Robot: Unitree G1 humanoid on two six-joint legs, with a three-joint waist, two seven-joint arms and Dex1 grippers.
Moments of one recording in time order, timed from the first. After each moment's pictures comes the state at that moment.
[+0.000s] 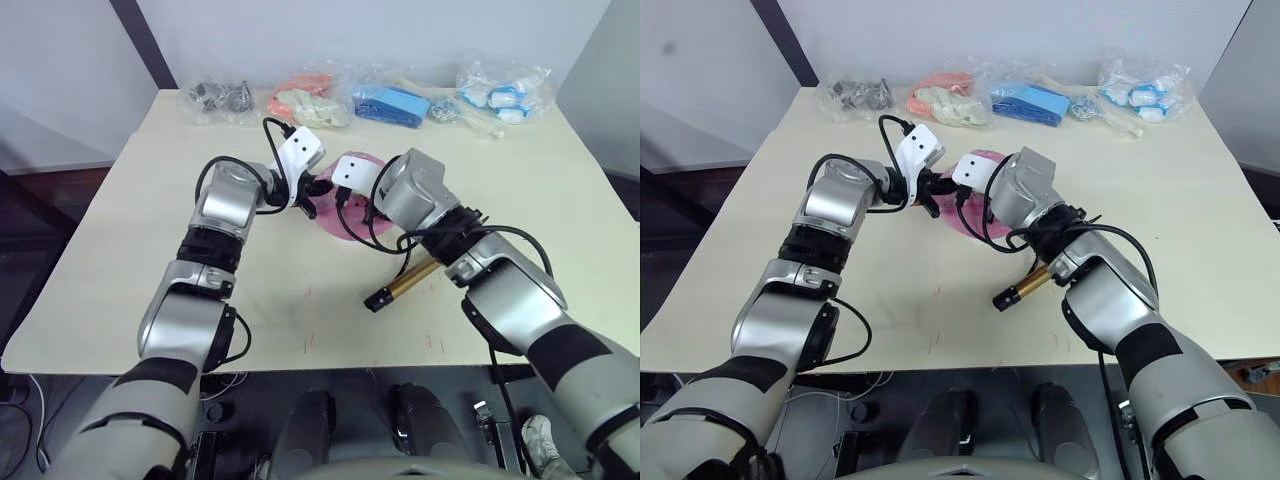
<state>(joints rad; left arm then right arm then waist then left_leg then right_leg) -1.02 0.44 -0.16 0.60 0.03 0.52 -0.90 -1.28 -0.07 0.54 0.70 -0.40 0.97 0.88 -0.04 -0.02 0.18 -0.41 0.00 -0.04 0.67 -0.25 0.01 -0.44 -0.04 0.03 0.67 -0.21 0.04</state>
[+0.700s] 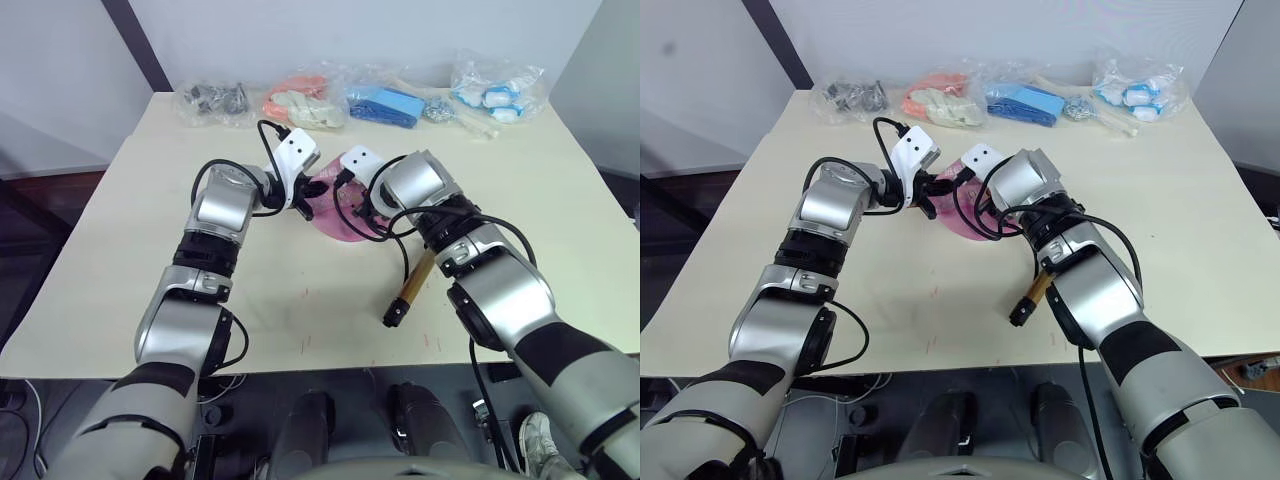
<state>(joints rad) -0.99 0.45 -0.15 0.56 0.03 0.54 -0.89 -1.33 0.01 0.25 0.84 -0.25 1.09 0.72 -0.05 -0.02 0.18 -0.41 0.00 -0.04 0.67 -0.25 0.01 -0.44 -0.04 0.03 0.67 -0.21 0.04</state>
